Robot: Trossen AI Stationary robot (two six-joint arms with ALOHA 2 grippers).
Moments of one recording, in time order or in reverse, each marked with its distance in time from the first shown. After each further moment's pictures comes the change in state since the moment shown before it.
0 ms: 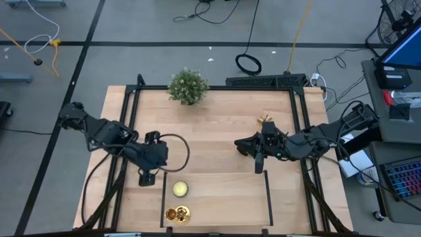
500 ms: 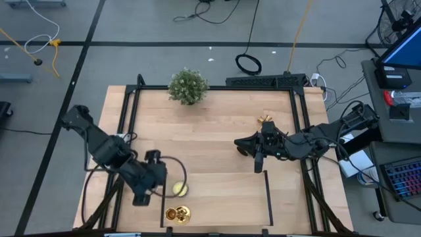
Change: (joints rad) left arm -0.164 0.077 0.000 0.096 0.052 -0.075; right arm 0.000 0.000 0.000 0.000 0.002 0.000
